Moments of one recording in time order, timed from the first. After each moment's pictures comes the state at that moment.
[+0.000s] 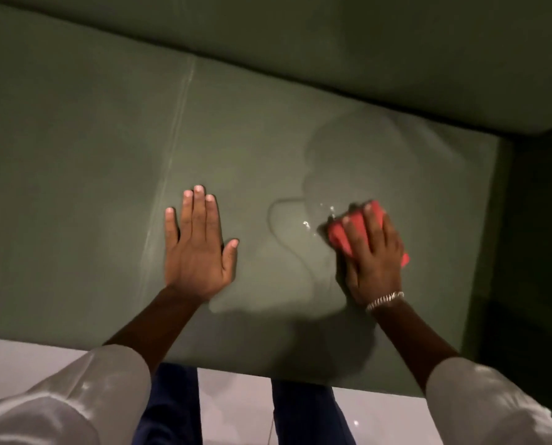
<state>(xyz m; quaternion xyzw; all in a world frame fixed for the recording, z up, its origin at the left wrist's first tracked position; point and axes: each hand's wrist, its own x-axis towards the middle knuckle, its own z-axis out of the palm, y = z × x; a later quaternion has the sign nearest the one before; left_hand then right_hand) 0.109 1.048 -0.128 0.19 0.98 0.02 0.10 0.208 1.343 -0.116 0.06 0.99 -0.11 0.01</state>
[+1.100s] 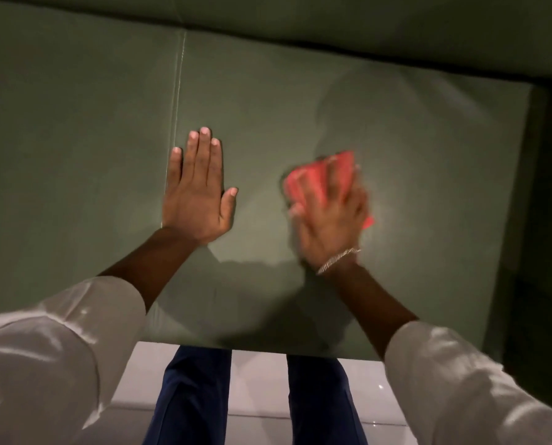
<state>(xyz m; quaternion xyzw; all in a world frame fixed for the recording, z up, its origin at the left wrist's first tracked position) 0.031 1.039 -0.132 0.30 0.95 0.02 0.07 0.156 1.245 -0.119 0.17 0.98 -0.09 0.01</state>
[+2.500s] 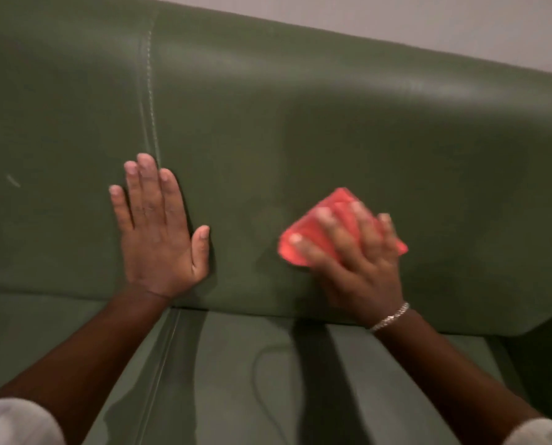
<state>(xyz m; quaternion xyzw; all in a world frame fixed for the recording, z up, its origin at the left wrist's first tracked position) -0.243 1.139 -0.017 0.23 0.87 0.15 -0.40 -0.106 1.391 -0.001 -0.09 0.89 0.16 -0.42</state>
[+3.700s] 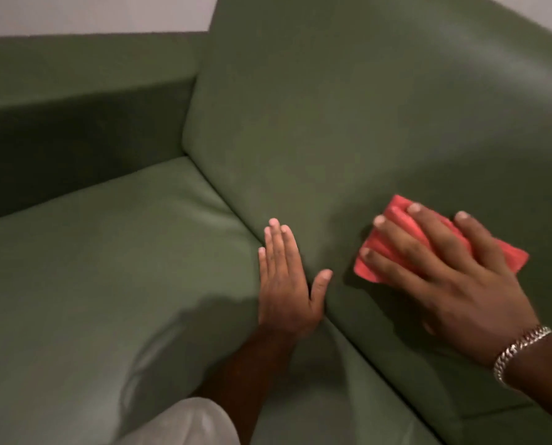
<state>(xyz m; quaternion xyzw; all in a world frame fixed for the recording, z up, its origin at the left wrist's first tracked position) -0.280 0.915 -0.127 -0.12 0.89 0.38 -0.22 -0.306 1.088 0.053 -0.44 0.80 0.33 -0.24</state>
